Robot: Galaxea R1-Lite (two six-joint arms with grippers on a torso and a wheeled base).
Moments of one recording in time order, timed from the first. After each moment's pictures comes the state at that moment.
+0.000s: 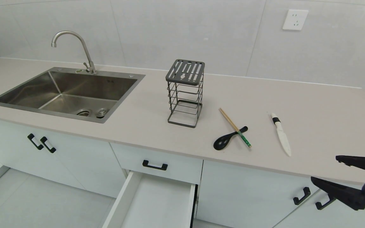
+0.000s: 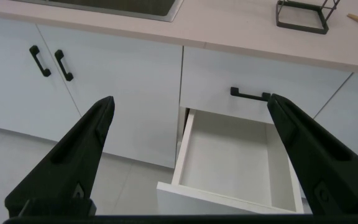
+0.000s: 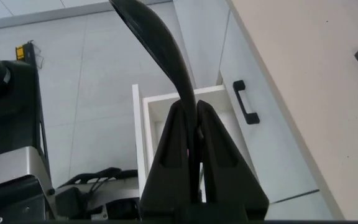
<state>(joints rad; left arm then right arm) 0.00 0.00 0.00 0.00 -0.01 -0.03 0.20 1.06 -0.45 -0.12 0.26 -0.15</state>
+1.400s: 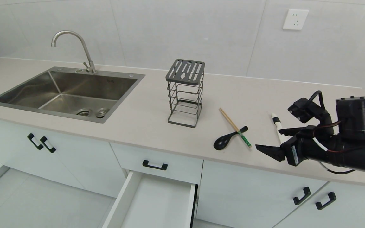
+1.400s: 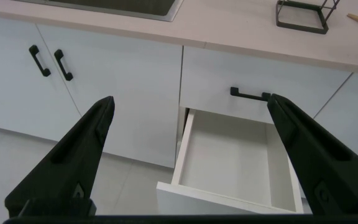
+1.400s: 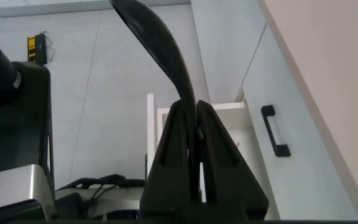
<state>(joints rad) 0.00 0.00 0.00 0.00 -0.01 -0.03 0.30 1.59 -0.65 -0.40 0.18 -0.19</state>
